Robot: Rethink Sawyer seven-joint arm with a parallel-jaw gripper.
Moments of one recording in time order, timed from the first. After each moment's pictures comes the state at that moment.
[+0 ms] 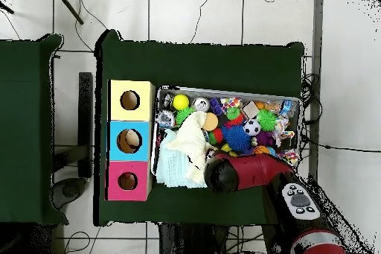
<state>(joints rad) -0.50 -0.53 0.12 1.78 -0.64 0.28 2.20</state>
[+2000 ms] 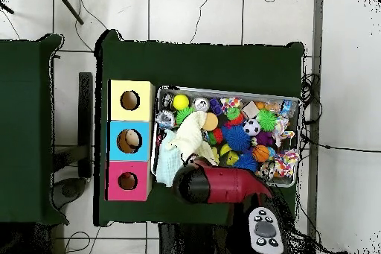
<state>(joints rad) -0.24 -0.68 -0.08 1.91 -0.29 0.28 2.21</state>
